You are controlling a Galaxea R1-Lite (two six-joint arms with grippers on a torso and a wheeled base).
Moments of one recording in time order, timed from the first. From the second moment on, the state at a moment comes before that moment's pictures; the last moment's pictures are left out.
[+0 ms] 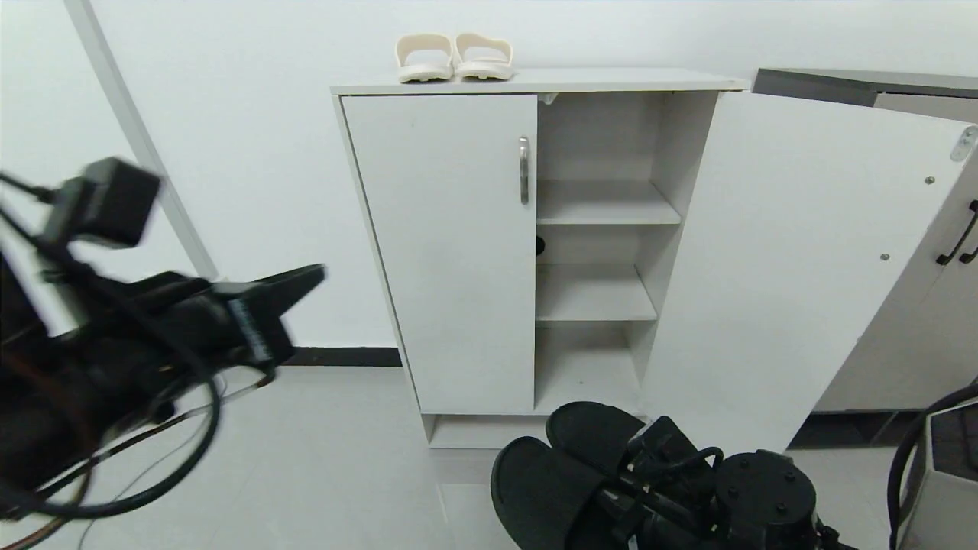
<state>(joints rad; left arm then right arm) -0.43 1.19 -0.57 -0.60 0.12 -0.12 0.87 2.02 -0.29 -1.44 -0.15 0.08</state>
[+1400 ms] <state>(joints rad) 0.00 0.00 0.00 0.00 -0.04 0.06 0.89 2.09 -0.60 -1.21 -0.50 0.13</state>
